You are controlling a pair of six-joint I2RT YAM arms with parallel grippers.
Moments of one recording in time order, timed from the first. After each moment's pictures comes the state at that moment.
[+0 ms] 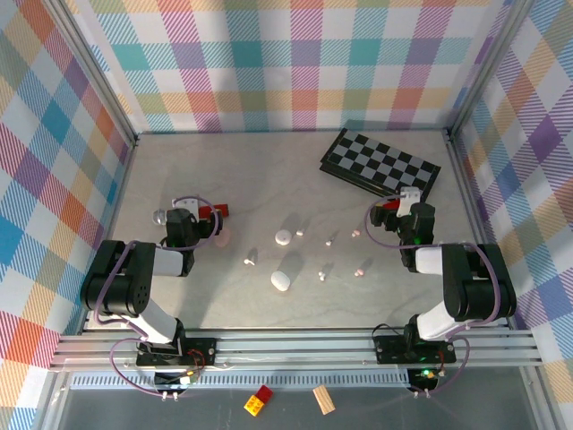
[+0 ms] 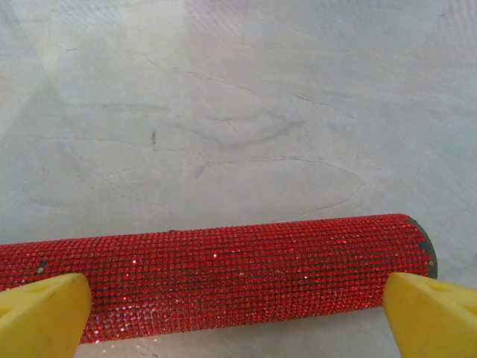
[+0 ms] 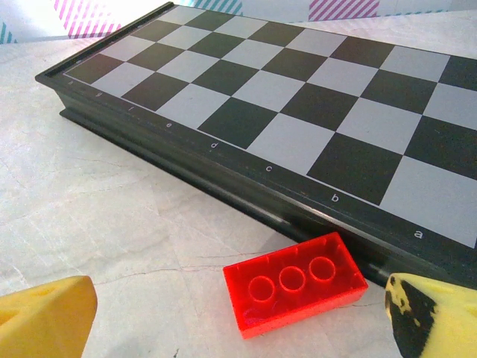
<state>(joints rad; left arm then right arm) -0.06 1.58 0.41 0.73 -0.07 -0.08 0.01 1.53 0.41 0.71 -0.11 0.04</state>
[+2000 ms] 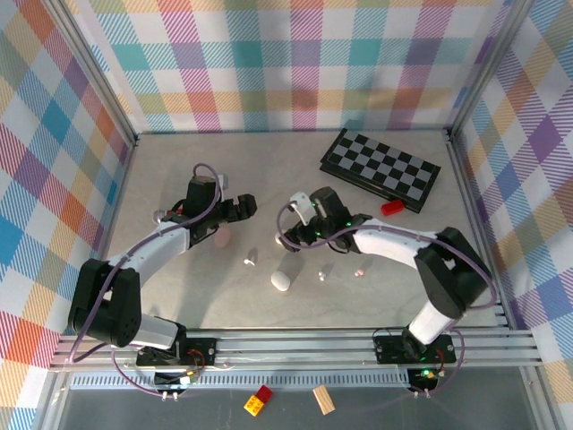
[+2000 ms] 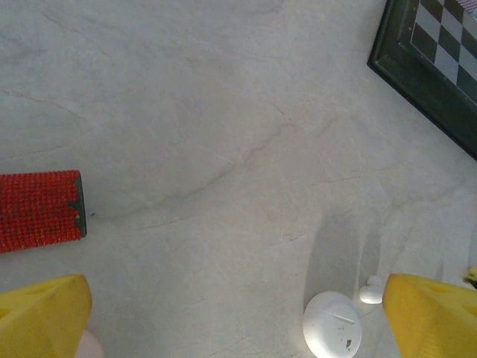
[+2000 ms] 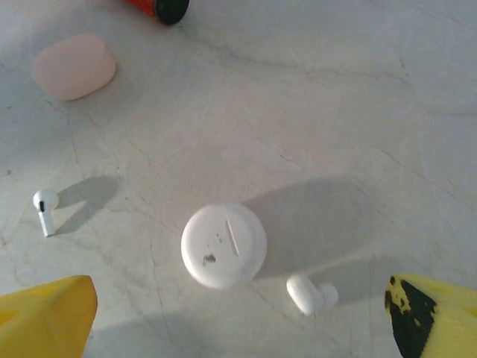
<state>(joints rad) -0.29 1.41 0.83 -0.13 0.16 -0.46 0.71 1.66 0.97 -0.06 -0.18 -0.08</state>
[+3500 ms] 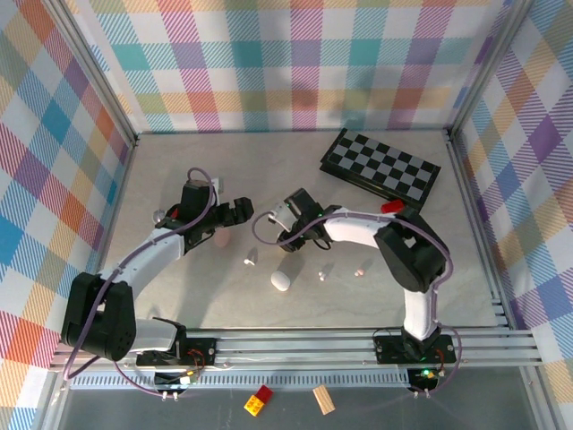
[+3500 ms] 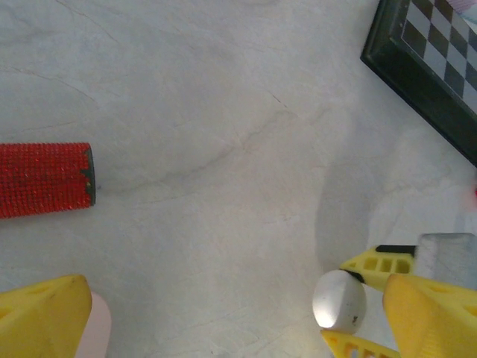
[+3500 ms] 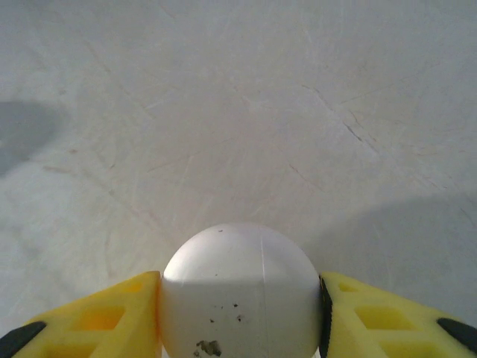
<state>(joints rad) -0.28 1.32 0.80 -0.19 0.19 -0.47 0.77 1.89 1.15 -0.23 -0.13 -0.27</state>
